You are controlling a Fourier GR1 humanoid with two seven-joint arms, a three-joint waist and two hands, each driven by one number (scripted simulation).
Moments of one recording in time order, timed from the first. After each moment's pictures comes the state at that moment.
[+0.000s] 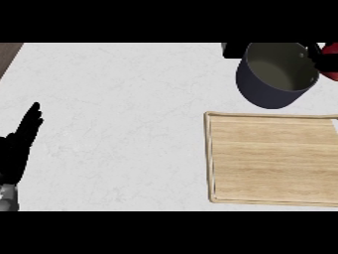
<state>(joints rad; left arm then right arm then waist) -0.02 0.34 0.07 -1.49 -0.04 0.07 0.12 -0.73 -0.71 0.04 -1.15 0.34 0.05 -0.18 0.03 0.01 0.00</state>
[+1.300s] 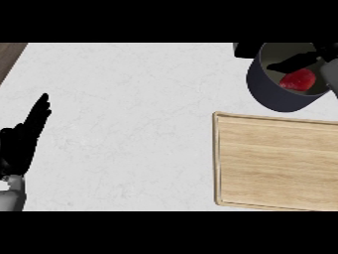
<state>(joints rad) -0.08 0.32 0.05 -1.51 -0.07 0.05 0.15 -1.14 -0.51 -0.03 -0.22 0.50 -0.05 -0.56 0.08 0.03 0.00</state>
